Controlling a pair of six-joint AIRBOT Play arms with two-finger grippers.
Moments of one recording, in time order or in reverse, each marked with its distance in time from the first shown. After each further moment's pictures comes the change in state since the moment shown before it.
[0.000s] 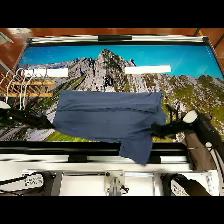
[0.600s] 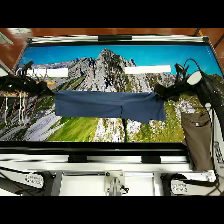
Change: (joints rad) left arm -0.137 -0.306 0.634 -0.048 0.029 -0.217; right arm 0.003 -0.394 0.629 -0.039 -0.081 0.069
